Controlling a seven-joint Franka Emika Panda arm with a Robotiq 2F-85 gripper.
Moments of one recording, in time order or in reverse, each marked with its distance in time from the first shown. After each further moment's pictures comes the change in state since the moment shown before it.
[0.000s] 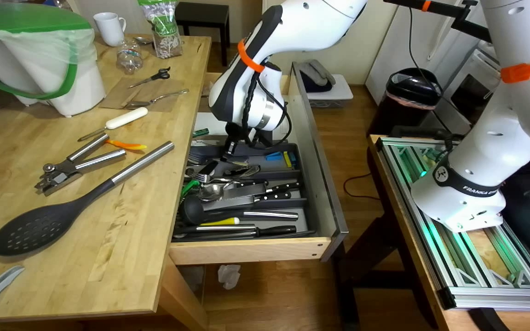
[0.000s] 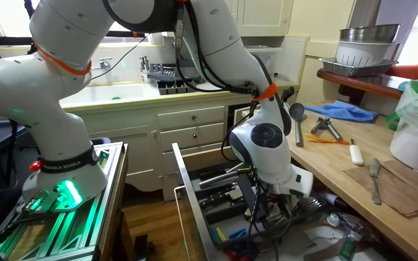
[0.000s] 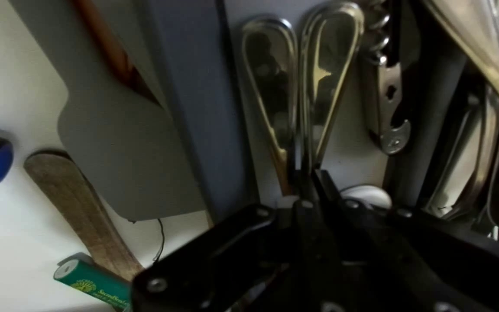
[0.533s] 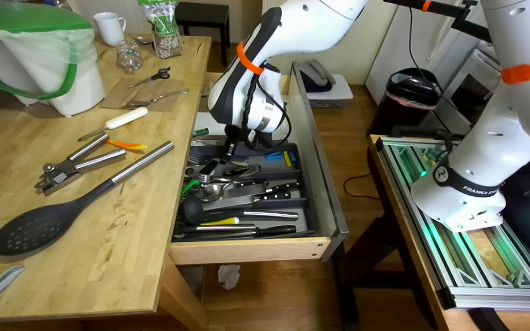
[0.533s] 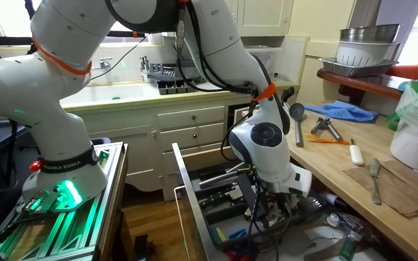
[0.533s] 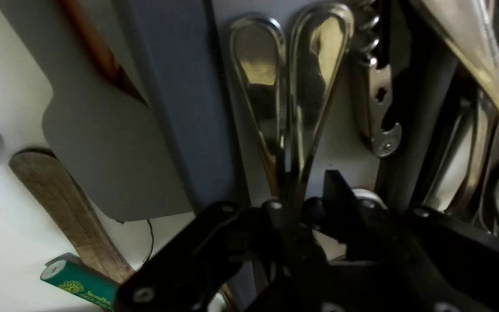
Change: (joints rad) arm 0.019 0.002 -0.009 0.000 0.000 0.000 0.000
